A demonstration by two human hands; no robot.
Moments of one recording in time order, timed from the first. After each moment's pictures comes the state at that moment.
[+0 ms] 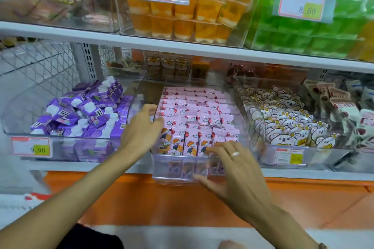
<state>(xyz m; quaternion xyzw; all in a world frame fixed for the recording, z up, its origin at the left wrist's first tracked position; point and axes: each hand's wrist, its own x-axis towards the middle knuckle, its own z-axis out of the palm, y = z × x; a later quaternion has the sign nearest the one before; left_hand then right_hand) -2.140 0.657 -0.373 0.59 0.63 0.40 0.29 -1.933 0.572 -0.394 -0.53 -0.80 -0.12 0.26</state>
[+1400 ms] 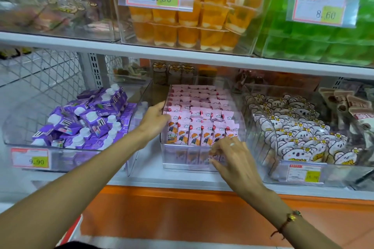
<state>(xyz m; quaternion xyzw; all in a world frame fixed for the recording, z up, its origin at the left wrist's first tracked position) -2.135 0.731 -0.375 0.59 0.53 0.45 0.41 -1.919 0.652 -0.416 -0.54 -0.80 -0.03 0.27</state>
